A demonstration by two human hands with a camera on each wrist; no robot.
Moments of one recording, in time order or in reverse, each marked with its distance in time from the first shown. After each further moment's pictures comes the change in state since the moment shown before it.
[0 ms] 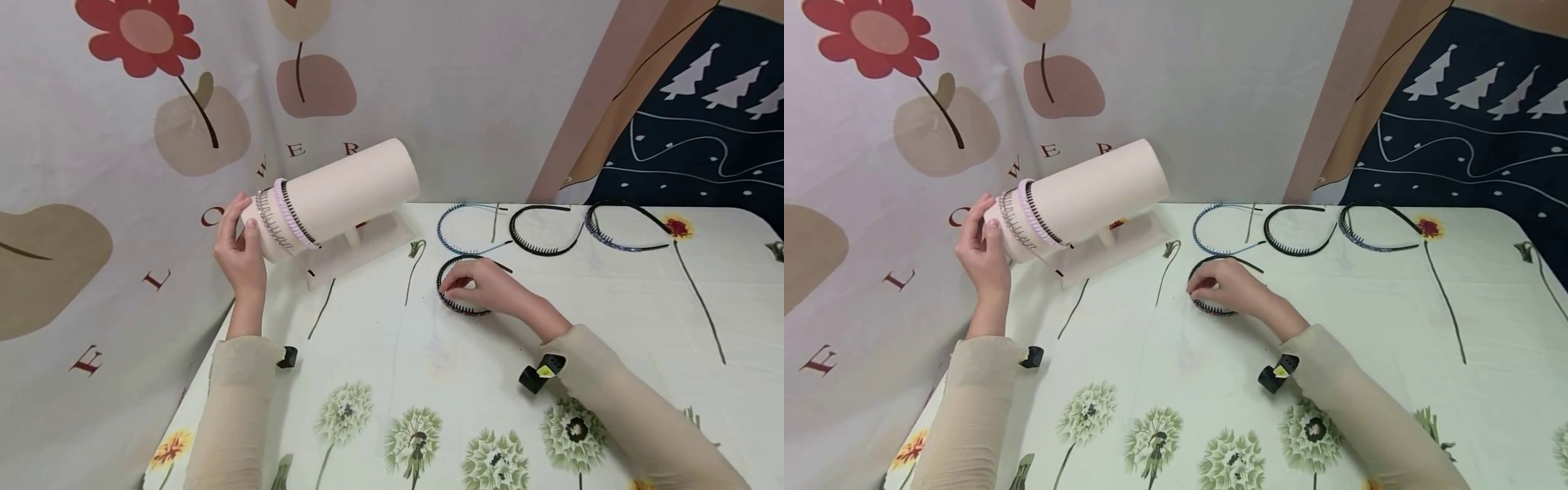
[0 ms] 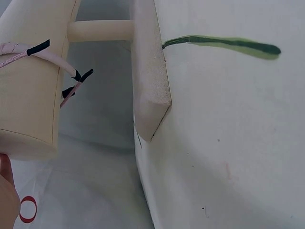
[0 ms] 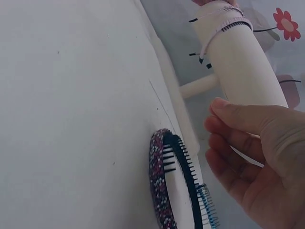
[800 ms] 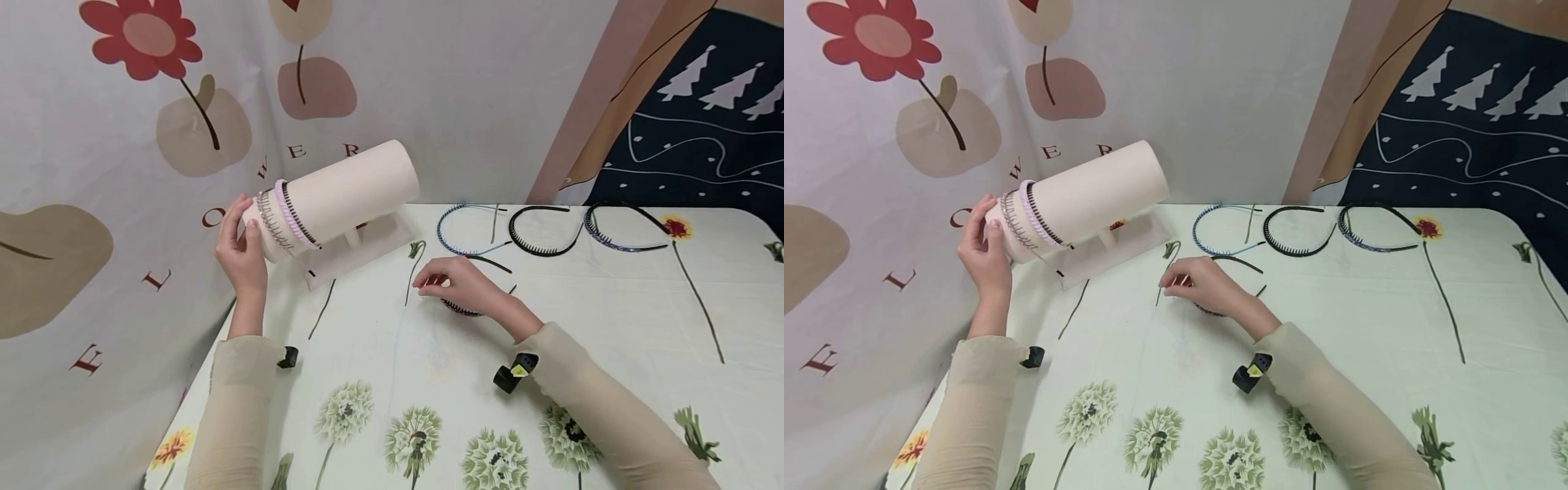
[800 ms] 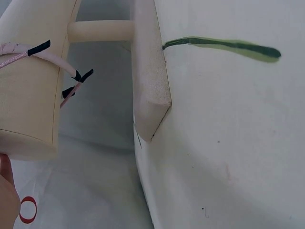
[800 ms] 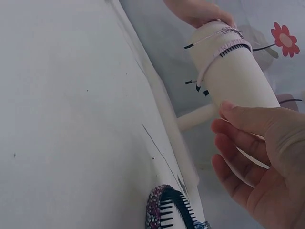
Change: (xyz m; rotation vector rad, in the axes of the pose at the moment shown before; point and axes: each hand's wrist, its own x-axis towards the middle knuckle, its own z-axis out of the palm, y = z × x) left_hand -0.002 0.006 -0.001 0.000 -0.011 0.014; right_hand 0.025 -0.023 0.018 0.102 0.046 -0.080
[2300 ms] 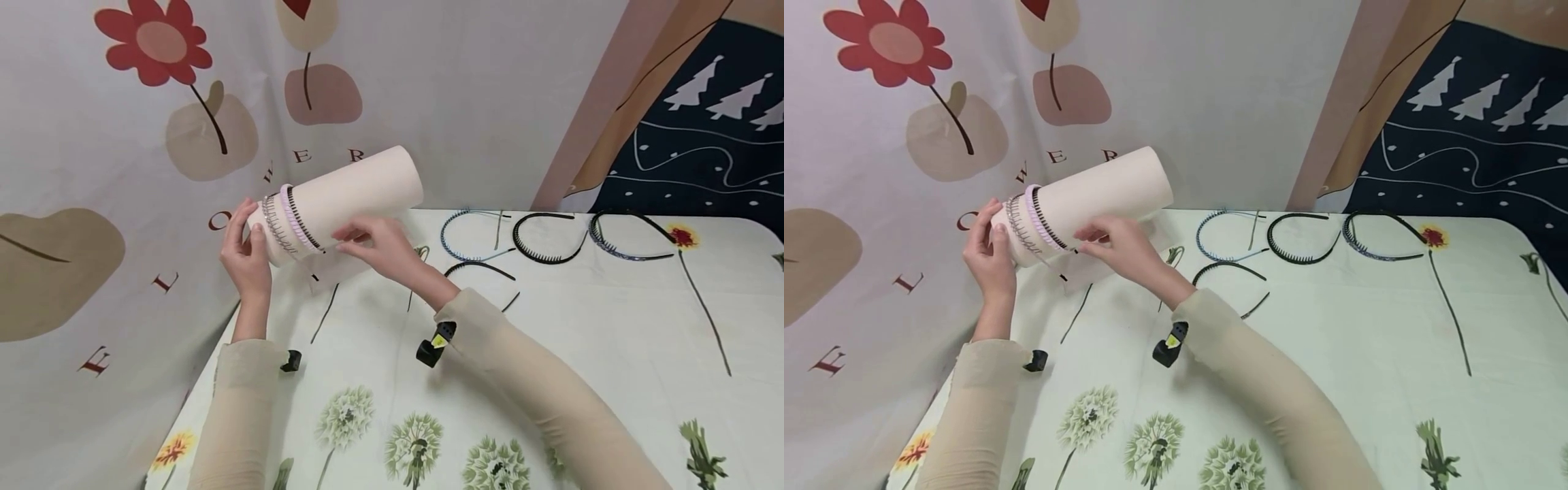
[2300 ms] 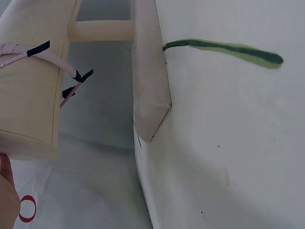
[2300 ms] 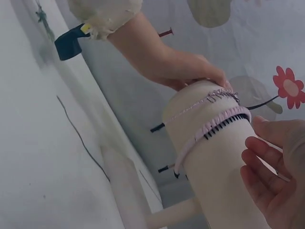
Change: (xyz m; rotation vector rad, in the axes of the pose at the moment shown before) left_hand 0.001 -0.002 0.000 0.013 0.014 -0.019; right_hand 0.108 -0.079 0.028 0.182 0.161 -0.029
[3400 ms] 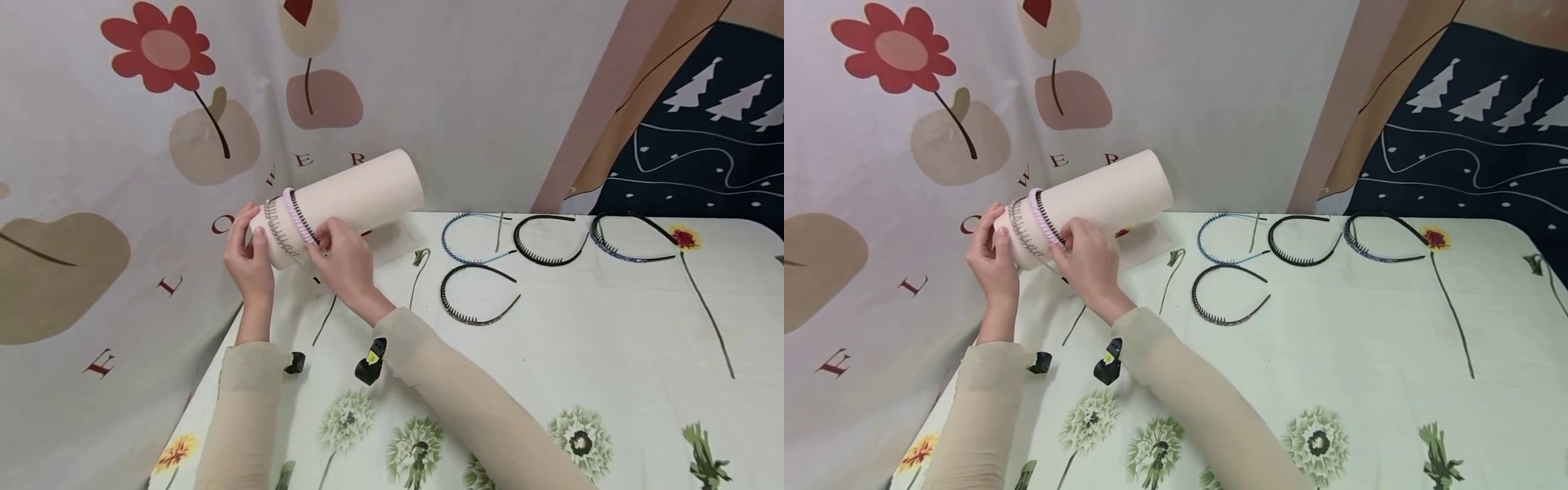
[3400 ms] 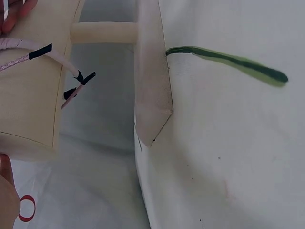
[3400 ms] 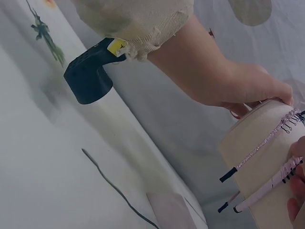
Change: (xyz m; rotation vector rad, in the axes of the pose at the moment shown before) left_hand -0.002 0.001 0.001 0.024 0.014 0.016; right_hand 0.025 -0.001 0.084 -0.411 0.454 0.062
